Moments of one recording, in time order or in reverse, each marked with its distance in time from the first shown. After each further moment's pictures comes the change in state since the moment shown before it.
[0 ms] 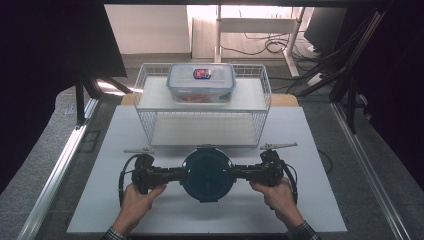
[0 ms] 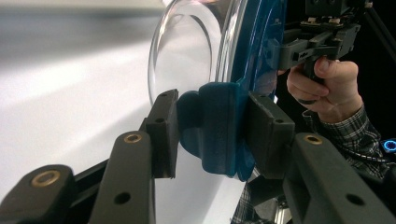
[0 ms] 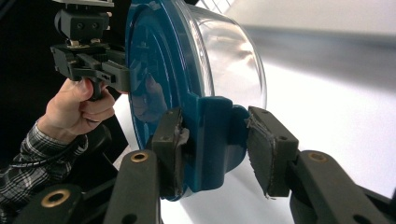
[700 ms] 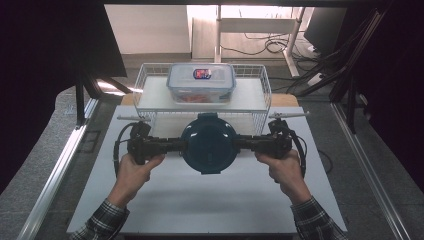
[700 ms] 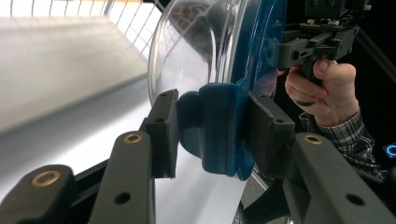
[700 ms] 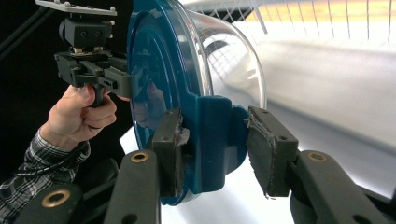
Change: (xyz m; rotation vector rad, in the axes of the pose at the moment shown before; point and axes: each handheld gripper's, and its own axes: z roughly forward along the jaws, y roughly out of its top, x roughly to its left) left arm -0.030 0.080 -0.022 -0.039 0.000 0.087; right arm 0.029 0.076 -0.033 -0.096 -0.013 -0.083
